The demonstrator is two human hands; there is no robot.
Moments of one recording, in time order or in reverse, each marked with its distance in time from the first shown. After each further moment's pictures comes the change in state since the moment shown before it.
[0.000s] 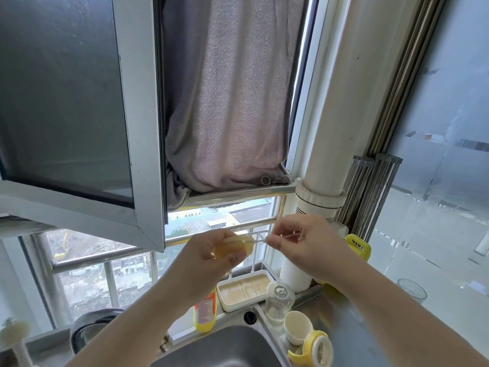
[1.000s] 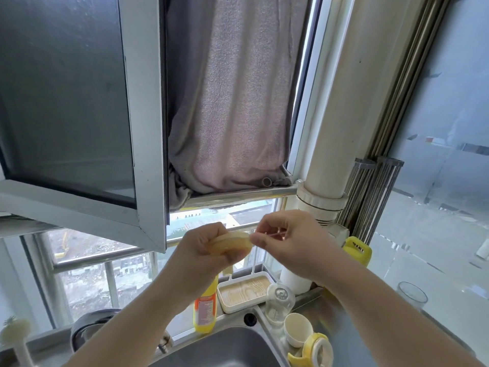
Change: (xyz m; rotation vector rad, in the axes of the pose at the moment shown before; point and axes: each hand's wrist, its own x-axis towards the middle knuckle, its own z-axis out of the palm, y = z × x) left_hand 0.002 0.002 -0.008 -0.145 0.059 0.087; right_hand 0.007 -0.024 0.001 0.023 -0.044 -0.044
